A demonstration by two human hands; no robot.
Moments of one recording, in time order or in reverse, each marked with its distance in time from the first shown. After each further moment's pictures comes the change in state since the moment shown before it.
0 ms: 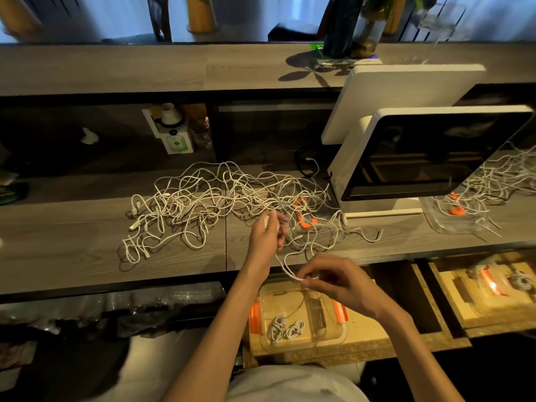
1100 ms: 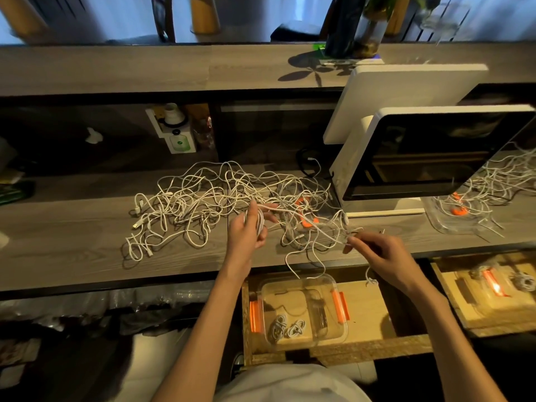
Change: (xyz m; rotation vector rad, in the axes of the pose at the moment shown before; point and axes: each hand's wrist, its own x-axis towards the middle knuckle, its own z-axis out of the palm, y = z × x) left_hand -0.006 0.011 -0.033 -0.155 0.037 0.088; right_hand -0.012 0.026 -0.062 -0.176 0.299 0.111
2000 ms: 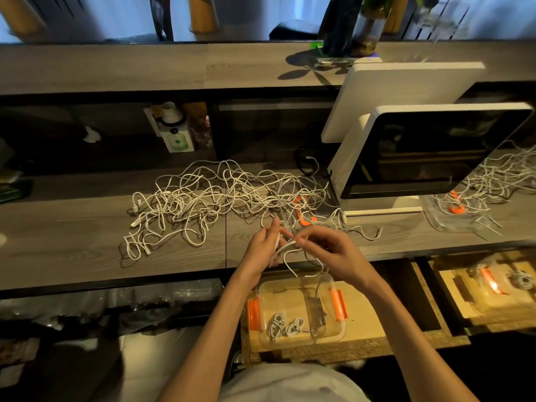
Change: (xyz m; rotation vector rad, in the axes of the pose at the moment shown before) left_hand -0.009 -0.026 0.018 0.264 -0.144 -0.221; right_hand 0.021 -0.051 0.055 0.411 -0.133 -0.126
